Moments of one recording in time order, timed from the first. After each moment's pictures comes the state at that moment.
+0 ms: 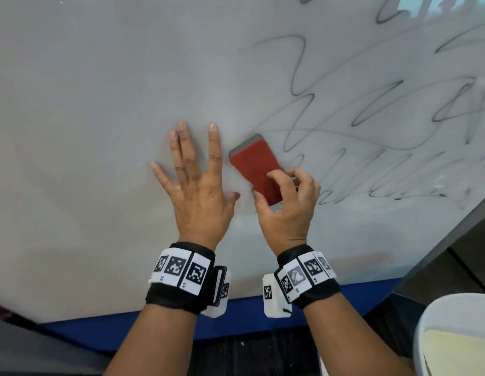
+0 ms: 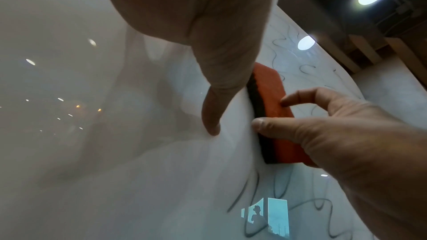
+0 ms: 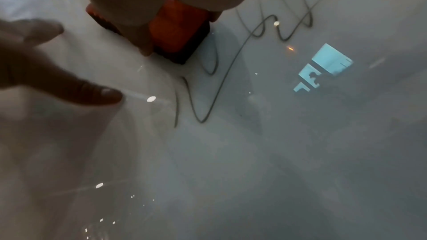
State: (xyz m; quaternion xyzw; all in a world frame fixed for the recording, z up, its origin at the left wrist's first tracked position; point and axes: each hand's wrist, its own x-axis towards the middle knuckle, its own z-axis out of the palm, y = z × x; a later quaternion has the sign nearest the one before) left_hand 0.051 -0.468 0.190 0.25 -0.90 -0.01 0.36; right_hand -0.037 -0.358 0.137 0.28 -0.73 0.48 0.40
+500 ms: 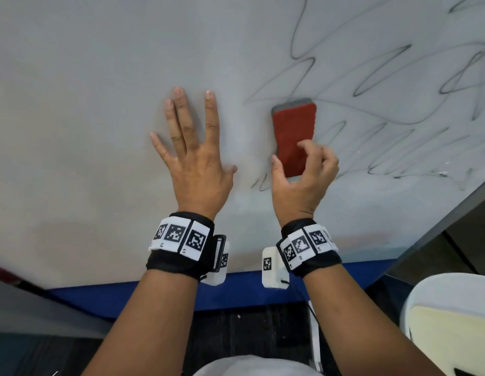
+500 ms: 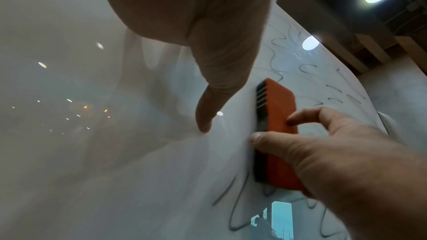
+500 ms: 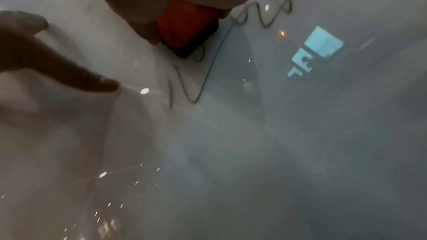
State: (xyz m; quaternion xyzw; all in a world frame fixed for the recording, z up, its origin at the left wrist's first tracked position) left_hand 0.049 -0.457 0.193 0.28 -0.89 0.00 0.36; right_hand -0.048 -0.344 0.134 0.18 -0.72 0.56 0.38
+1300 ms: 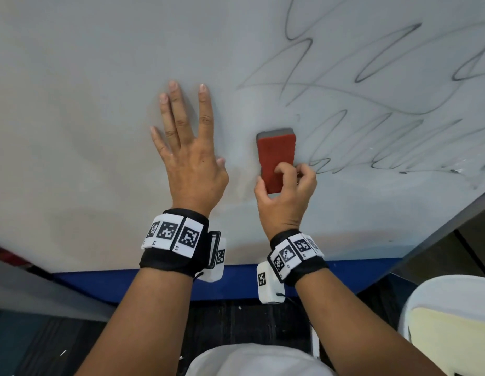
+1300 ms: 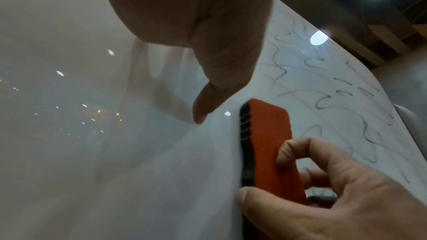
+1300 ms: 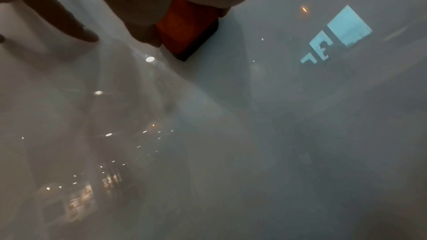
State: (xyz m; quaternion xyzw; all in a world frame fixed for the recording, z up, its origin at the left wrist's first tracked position) left_hand 0.049 -0.449 0.183 0.29 -0.89 -0.02 0.36; right_hand -0.040 -0.341 0.083 0.24 -0.76 0.51 0.31
